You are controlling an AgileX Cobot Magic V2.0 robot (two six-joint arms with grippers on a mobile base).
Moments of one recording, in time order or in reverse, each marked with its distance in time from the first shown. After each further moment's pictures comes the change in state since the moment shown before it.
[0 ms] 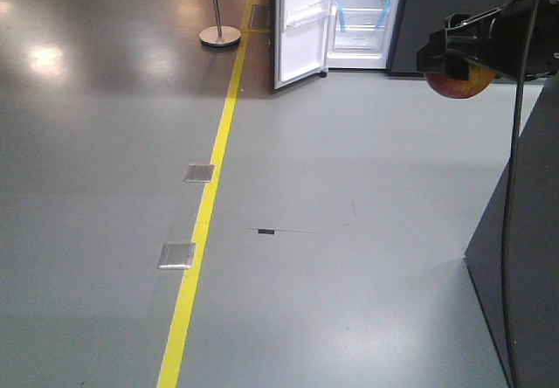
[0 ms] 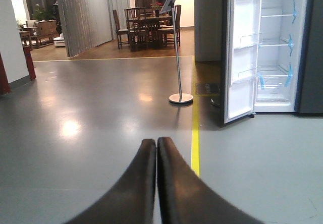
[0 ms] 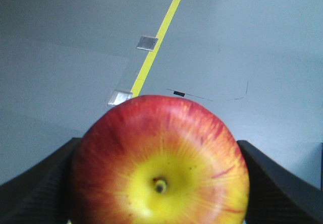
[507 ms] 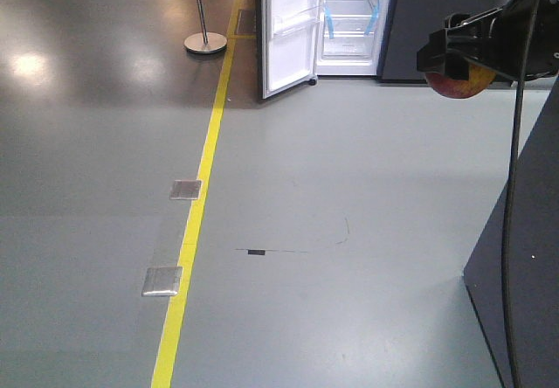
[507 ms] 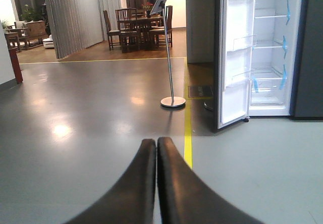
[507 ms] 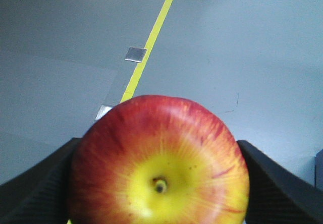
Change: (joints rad) left arm 0.000 0.000 0.000 0.000 0.000 0.000; right arm 0.000 0.000 0.000 0.000 0.000 -0.001
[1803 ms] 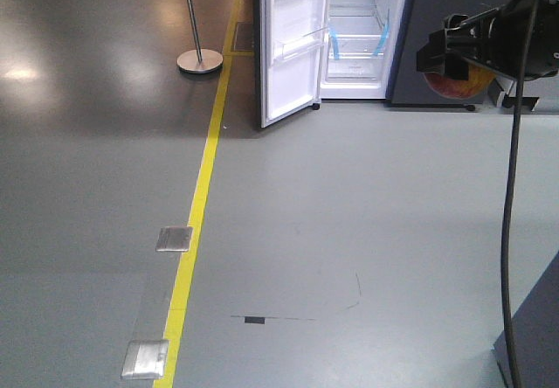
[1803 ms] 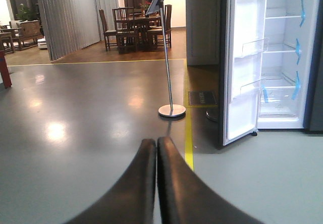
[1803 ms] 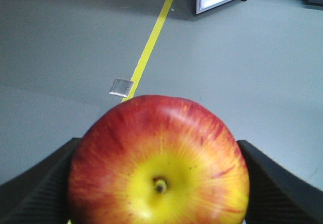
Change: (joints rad) left arm 0.000 0.000 0.000 0.000 0.000 0.000; right arm 0.000 0.000 0.000 0.000 0.000 -0.001
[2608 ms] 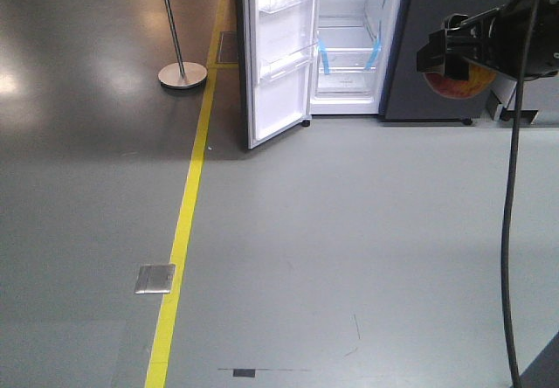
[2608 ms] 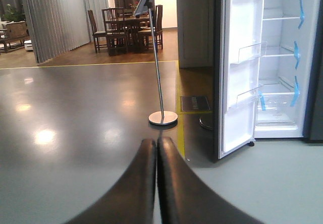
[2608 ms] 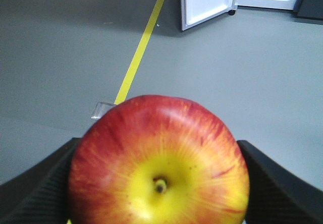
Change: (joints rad) left arm 0.000 0.000 0.000 0.000 0.000 0.000; right arm 0.000 0.000 0.000 0.000 0.000 0.000
